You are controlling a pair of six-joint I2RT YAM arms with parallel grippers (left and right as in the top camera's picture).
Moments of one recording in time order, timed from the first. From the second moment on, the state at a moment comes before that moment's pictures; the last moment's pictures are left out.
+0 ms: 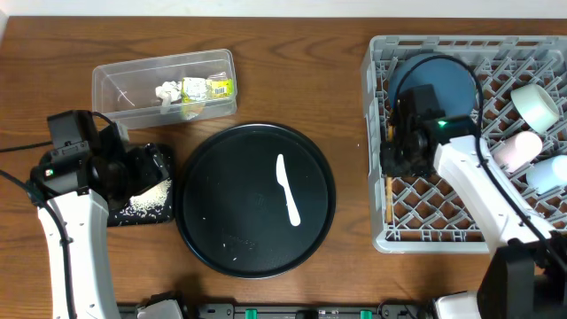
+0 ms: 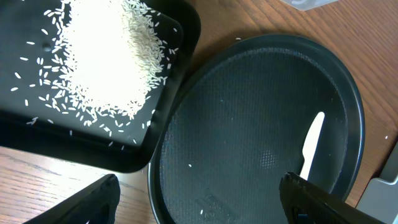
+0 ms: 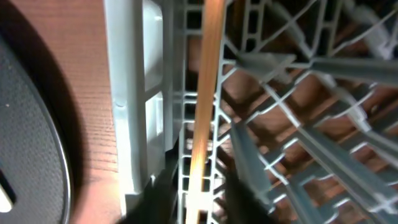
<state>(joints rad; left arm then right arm) 0.33 1.25 1.12 -1.12 0.28 -0.23 0.21 1.60 1.14 -0.93 -0.03 0.19</state>
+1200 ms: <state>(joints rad) 0.33 1.25 1.12 -1.12 0.28 -0.23 0.76 1.86 1.34 -0.80 -0.17 0.29</state>
